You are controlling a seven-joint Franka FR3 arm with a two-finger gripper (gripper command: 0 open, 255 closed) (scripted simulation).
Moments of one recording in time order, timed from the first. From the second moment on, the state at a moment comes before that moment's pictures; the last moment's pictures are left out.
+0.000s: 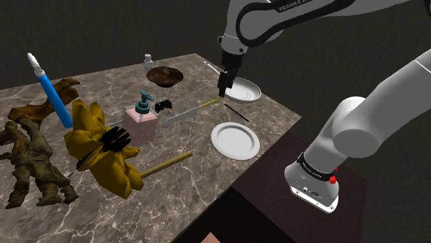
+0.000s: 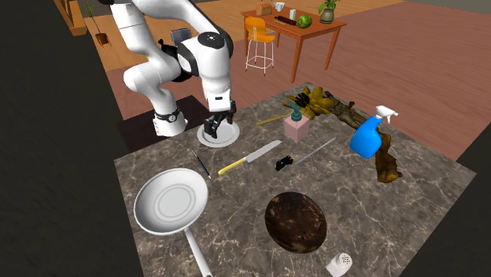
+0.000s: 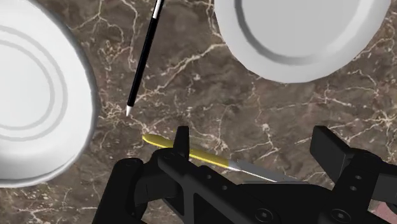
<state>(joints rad) 0.12 -0.26 0.04 -2.42 0.07 2.10 -0.17</state>
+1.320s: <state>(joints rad) 0.22 0.33 0.11 -2.00 -0.07 2.50 -0.12</state>
